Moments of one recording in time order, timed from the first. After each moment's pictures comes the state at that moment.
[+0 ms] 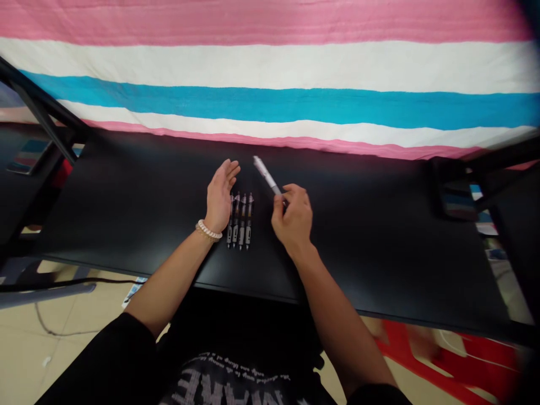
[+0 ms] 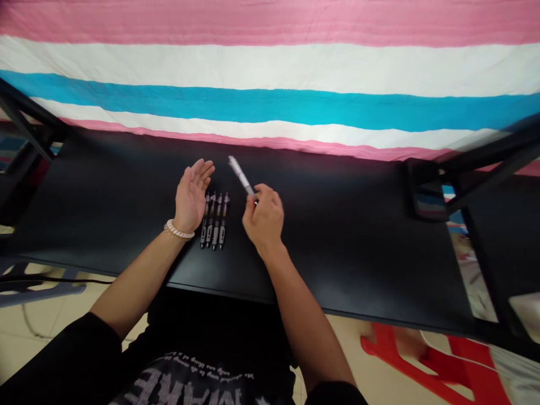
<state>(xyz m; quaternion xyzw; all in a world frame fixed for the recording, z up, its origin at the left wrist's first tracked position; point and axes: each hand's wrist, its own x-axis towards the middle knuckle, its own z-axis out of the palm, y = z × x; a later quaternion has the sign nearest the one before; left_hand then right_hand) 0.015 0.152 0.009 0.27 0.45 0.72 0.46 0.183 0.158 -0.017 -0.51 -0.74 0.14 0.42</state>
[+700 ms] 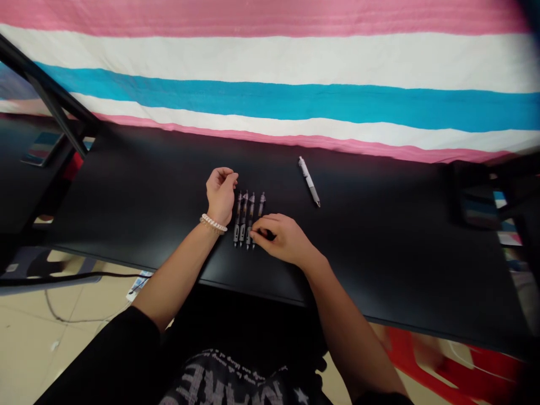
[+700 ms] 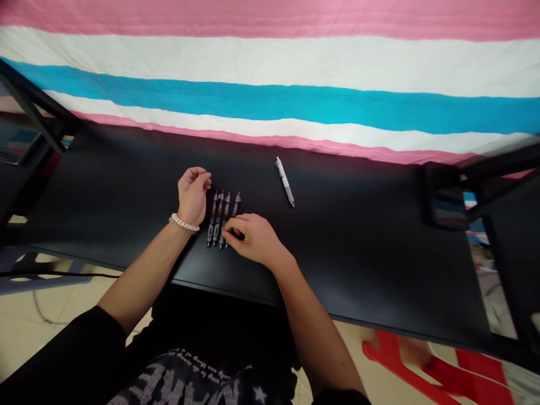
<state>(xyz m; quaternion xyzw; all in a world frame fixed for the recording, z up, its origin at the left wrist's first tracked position) 0.004 0.160 -0.003 0.23 0.56 0.71 0.36 0.182 0.136 0.005 -0.27 -0.88 0.33 0.20</state>
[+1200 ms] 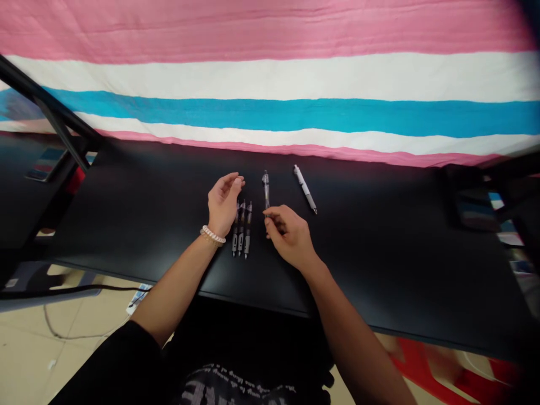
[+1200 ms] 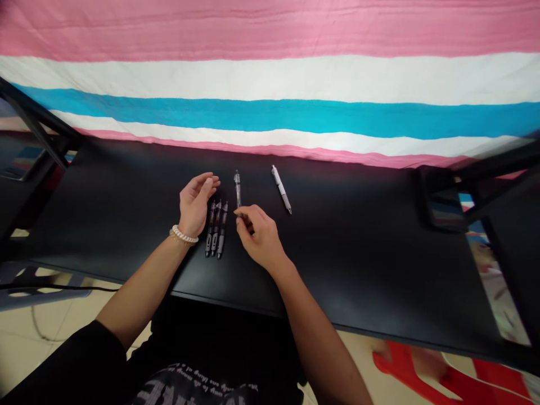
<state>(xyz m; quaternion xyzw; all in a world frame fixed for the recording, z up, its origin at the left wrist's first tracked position) 0.010 0.154 0.001 0.29 0.53 0.69 0.40 0.184 0.142 -0.005 -0.38 -0.76 0.39 0.37</state>
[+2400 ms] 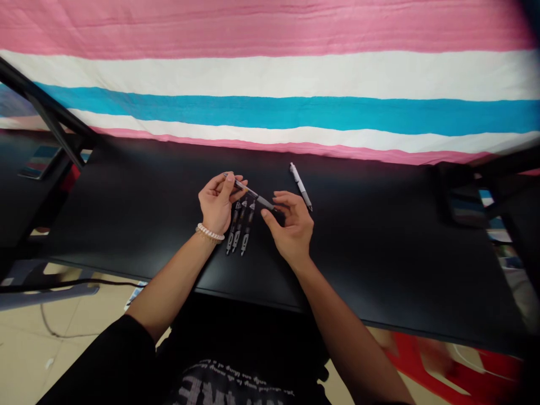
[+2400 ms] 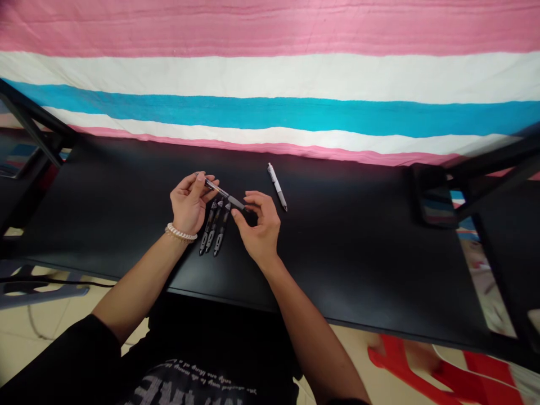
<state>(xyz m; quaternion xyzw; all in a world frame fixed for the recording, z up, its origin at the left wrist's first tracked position) 0.017 0.153 0.010 0.21 0.45 0.75 0.44 0.170 0.143 -0.009 -0.42 -0.60 0.39 0.55</state>
